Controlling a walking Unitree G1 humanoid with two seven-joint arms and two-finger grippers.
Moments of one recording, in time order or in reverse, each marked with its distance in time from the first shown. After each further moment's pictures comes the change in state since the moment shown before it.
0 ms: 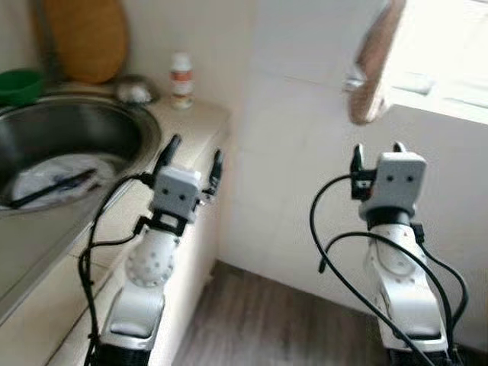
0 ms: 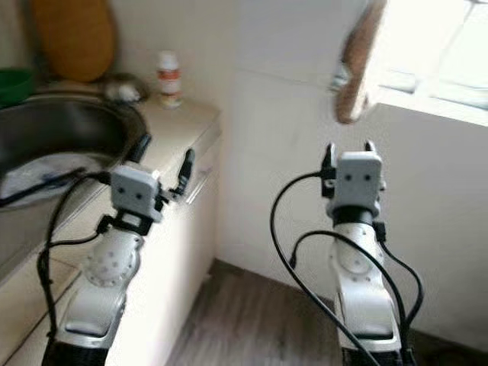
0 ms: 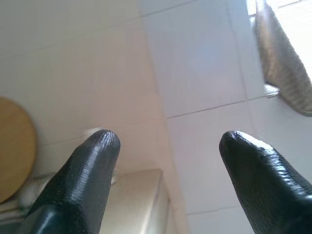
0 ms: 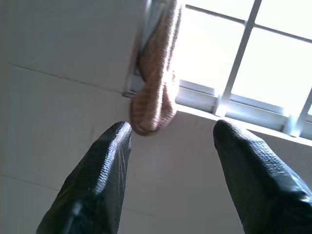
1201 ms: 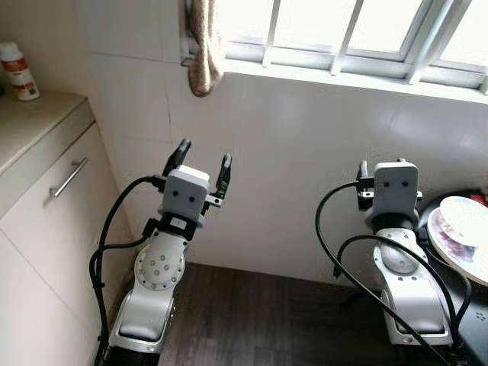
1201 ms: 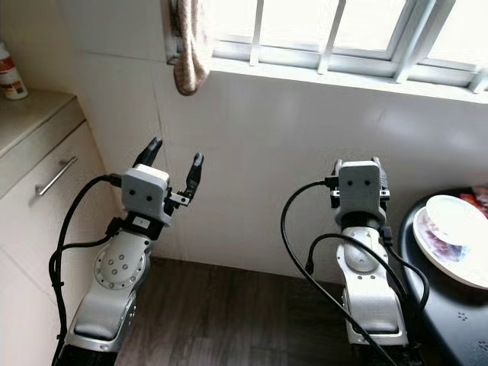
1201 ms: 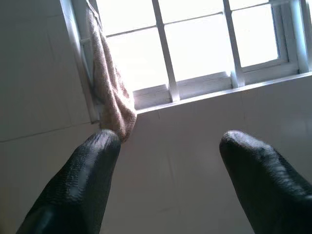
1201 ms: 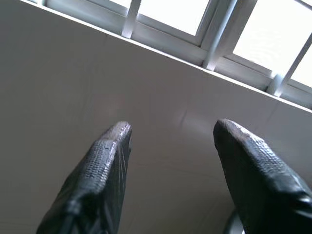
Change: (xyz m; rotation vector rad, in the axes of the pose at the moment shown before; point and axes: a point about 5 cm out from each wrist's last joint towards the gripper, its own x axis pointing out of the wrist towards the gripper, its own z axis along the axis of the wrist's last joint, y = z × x) left arm -0.005 -0.007 -0.008 -0.005 0.056 -0.026; right arm 0.001 0.000 -0.032 -0.092 0.163 0.014
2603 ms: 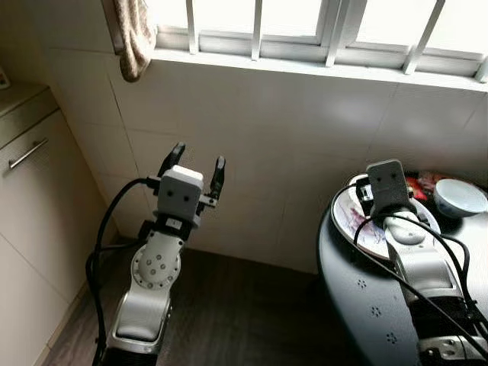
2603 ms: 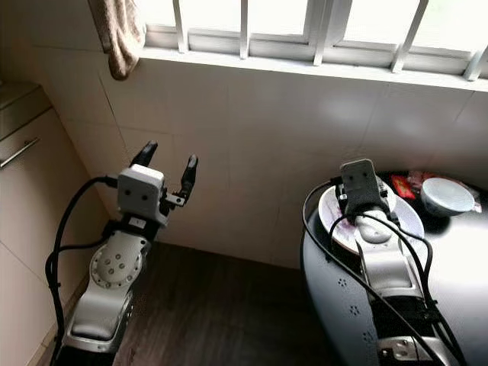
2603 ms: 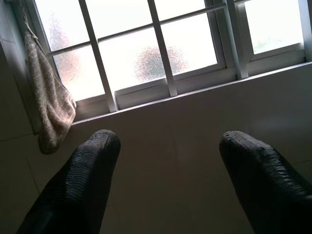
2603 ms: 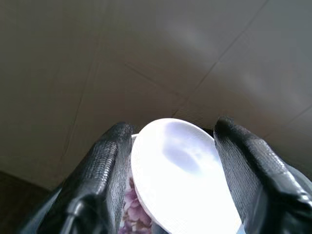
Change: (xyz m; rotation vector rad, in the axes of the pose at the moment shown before) left arm 0.003 -0.001 0.000 -0.026 0.012 0.008; right arm 0.054 -0.035 -0.051 -0.221 0.304 0.196
